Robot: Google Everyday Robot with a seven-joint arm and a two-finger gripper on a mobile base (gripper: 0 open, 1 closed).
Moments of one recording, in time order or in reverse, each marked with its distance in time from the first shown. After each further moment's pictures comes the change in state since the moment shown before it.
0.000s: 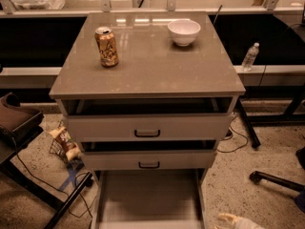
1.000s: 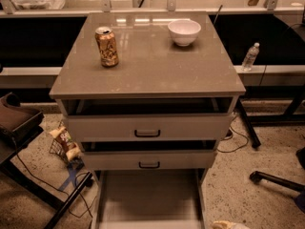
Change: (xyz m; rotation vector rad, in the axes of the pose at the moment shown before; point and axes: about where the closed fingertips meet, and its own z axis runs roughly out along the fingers) arm 0.024 0.026 0.024 -0.044 0.033 0.016
